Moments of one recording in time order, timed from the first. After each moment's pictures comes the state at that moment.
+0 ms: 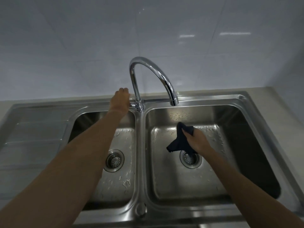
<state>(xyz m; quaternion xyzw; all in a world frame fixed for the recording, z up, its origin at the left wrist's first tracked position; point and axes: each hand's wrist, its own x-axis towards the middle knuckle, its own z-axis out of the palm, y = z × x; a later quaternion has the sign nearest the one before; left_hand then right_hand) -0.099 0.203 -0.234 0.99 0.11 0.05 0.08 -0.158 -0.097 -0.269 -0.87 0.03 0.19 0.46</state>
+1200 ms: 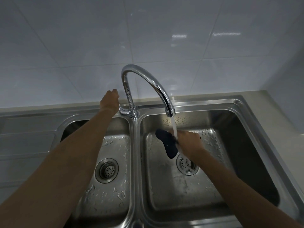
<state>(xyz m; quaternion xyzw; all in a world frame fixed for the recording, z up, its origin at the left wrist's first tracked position) -0.058 0.226 -0.239 0.97 0.18 0.02 0.15 -0.141 -0.078 -0.247 -0.96 -0.25 0.09 0.03</state>
